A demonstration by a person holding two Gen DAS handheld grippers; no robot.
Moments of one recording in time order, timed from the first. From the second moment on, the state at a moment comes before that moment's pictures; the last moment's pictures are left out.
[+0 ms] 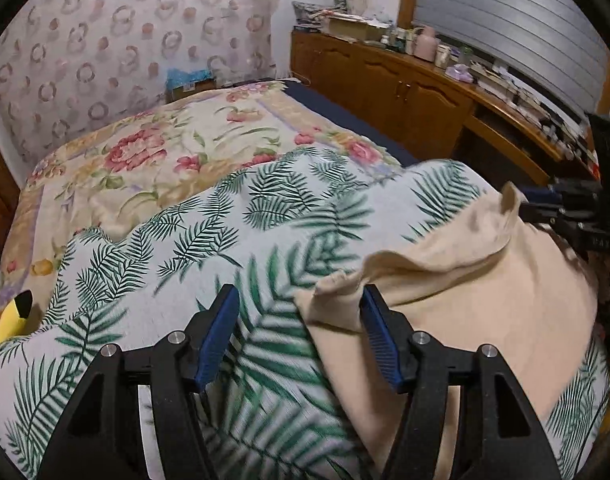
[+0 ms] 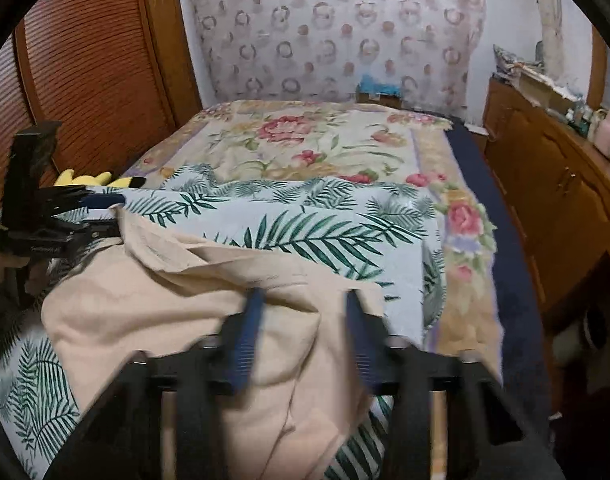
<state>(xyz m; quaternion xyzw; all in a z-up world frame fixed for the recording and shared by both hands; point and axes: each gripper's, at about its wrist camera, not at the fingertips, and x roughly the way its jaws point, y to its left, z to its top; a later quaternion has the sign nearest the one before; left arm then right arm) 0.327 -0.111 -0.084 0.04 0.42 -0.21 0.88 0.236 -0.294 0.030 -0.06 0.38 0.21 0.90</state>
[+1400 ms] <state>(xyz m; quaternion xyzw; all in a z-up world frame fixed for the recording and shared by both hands) 0.309 -0.125 -0.094 0.00 0.44 -0.26 0.86 0.231 -0.321 0.022 0.01 0.43 0.19 0.88</state>
